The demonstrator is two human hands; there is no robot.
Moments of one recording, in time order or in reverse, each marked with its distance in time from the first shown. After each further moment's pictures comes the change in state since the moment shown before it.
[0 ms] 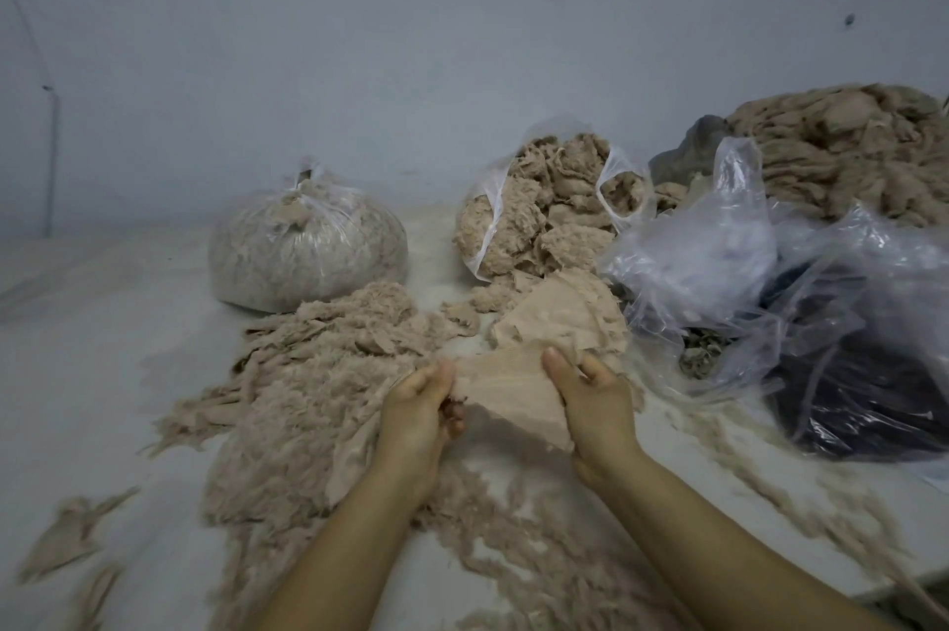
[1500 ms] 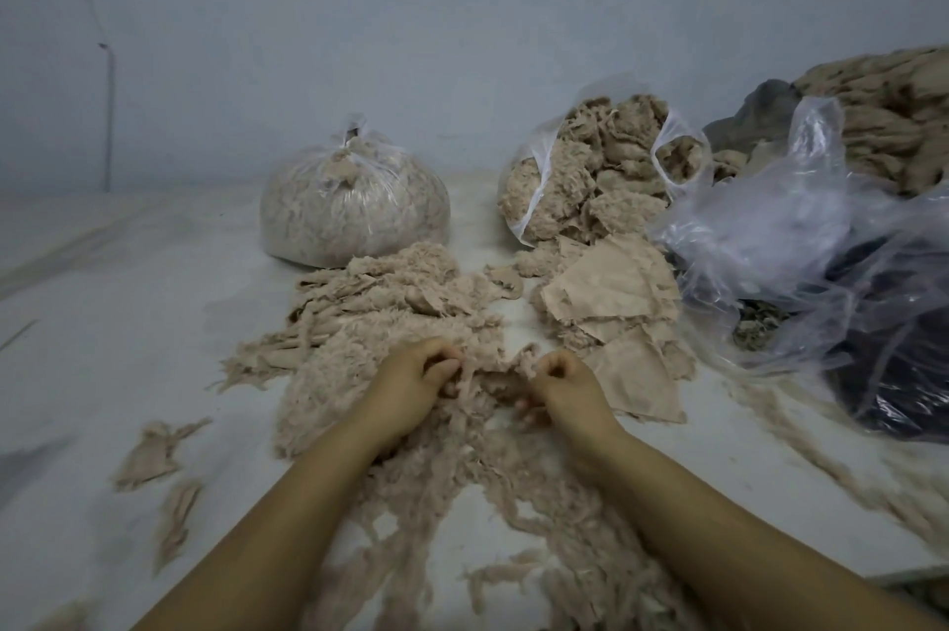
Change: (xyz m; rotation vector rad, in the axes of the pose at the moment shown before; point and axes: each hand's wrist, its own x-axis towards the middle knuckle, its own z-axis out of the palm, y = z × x) left_hand 0.018 0.015 -0.080 0.954 -0.208 0.286; right_hand -0.021 0.040 0.037 -0.366 -0.237 0.143
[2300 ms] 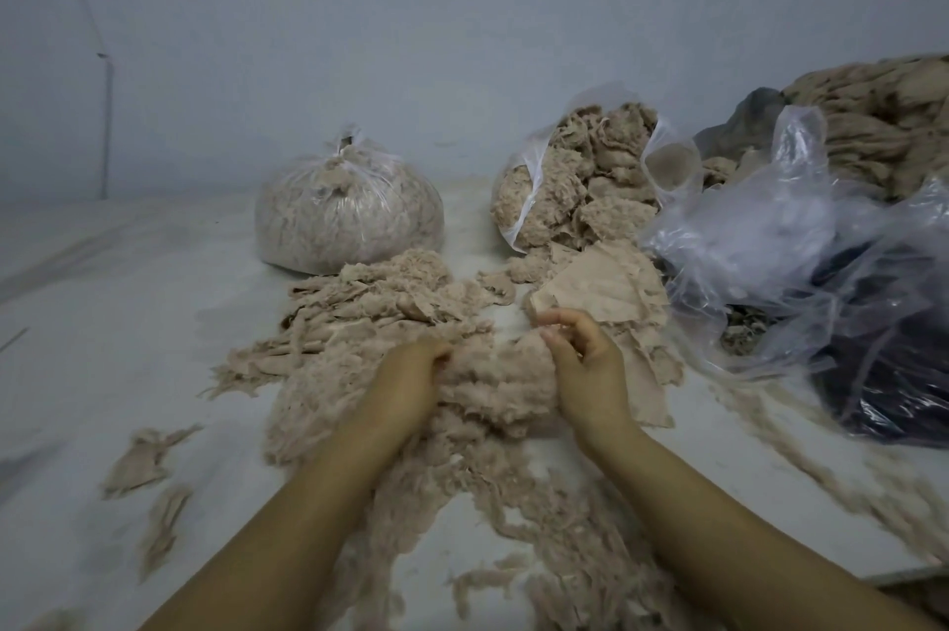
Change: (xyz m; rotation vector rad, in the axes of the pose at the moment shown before) left_hand 0.009 0.010 0.009 0.448 0.080 0.130; right_hand 0.006 -0.017 -0.020 0.030 0.169 -0.444
